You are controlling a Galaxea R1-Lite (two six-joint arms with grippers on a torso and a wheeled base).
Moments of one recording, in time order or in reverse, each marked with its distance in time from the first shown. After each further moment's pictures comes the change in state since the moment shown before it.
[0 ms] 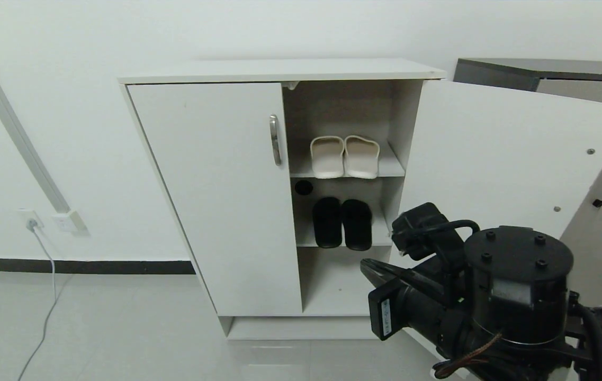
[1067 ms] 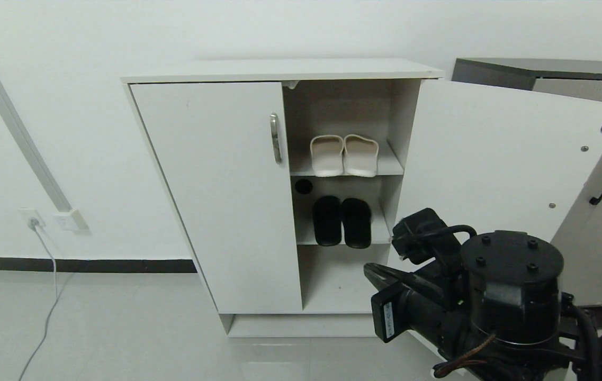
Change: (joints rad) left arm 0.000 0.000 0.000 0.000 0.000 -0.004; right arm -0.012 0.010 0.016 0.000 0.004 0.000
